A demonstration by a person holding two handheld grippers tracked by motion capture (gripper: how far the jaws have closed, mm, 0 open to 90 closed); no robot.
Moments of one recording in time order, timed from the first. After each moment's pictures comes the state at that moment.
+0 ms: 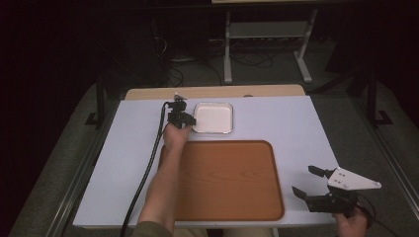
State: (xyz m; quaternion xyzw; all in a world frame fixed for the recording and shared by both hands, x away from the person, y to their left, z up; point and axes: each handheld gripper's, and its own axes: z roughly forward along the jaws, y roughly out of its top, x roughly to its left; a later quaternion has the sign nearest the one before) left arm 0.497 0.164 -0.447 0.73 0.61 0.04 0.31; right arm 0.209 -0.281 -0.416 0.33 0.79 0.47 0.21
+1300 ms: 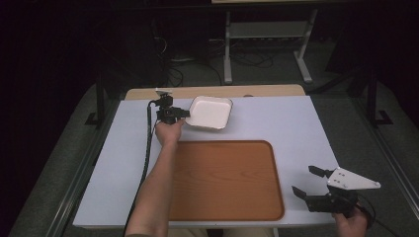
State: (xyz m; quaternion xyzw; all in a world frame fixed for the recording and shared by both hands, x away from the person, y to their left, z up) left arm 0.477 0.193 -0.409 0.65 0.63 0.01 0.41; right arm 0.209 -0.280 -0.417 0.34 0.79 0.47 0.21
